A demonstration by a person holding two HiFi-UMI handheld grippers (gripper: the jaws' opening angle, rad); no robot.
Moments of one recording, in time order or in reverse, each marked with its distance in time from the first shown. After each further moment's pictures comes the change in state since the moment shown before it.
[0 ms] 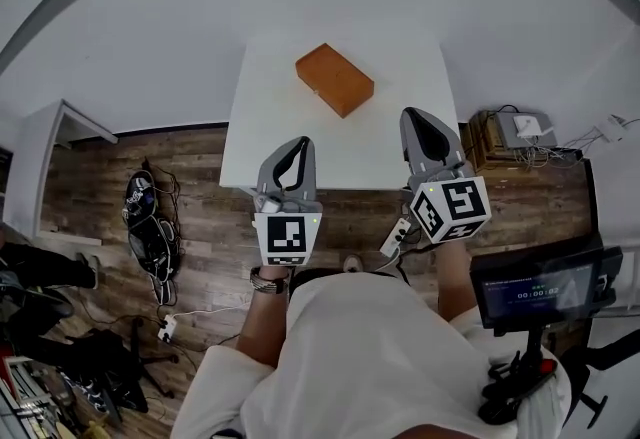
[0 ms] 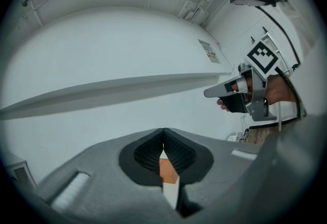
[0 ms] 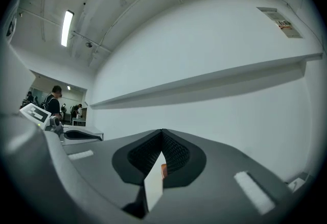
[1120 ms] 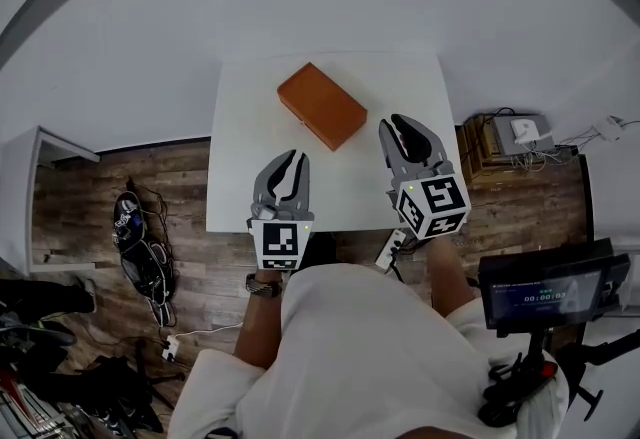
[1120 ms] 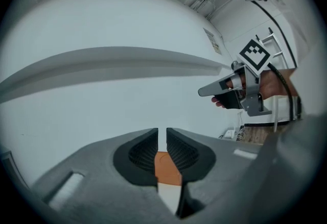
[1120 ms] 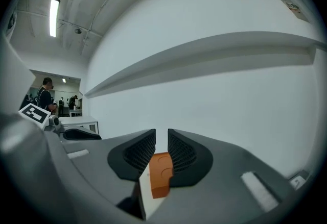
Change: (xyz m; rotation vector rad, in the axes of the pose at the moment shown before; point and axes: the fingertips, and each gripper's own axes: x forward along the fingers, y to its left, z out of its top) left arm 0.112 0.031 -0.080 -0.053 0.084 -0.095; right arm 0.117 -0.053 -0.072 0.012 0.159 -0.025
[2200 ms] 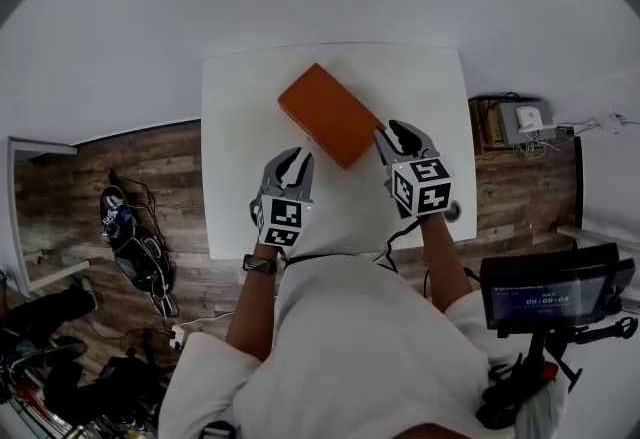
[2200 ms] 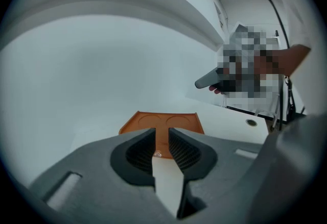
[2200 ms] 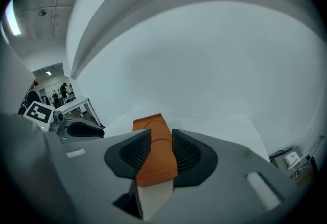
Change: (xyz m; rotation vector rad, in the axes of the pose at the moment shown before) left arm 0.154 0.074 -0.190 -0.104 0.365 -0.247; right arm 0.192 -0.046 -0.172 0.138 0.507 -0.044
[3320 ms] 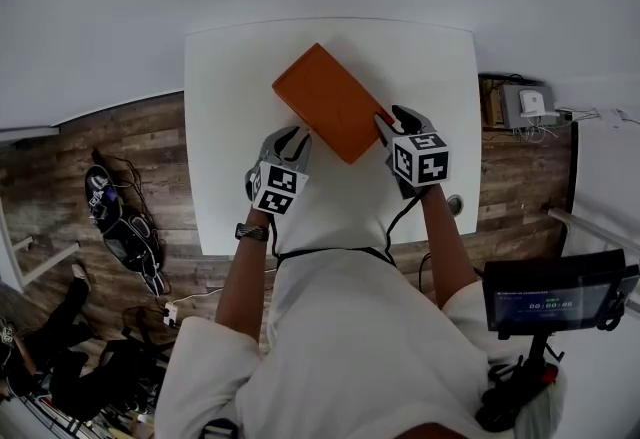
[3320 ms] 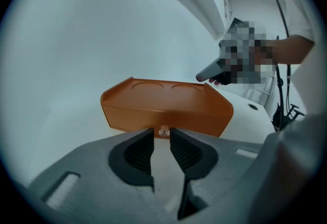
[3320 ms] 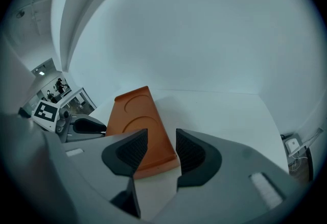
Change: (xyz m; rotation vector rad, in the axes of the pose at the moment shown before) left arm 0.042 -0.019 -0.061 -0.015 0.127 -0.140; right arm 0.020 -0.031 -0.062 0.048 0.195 -0.017
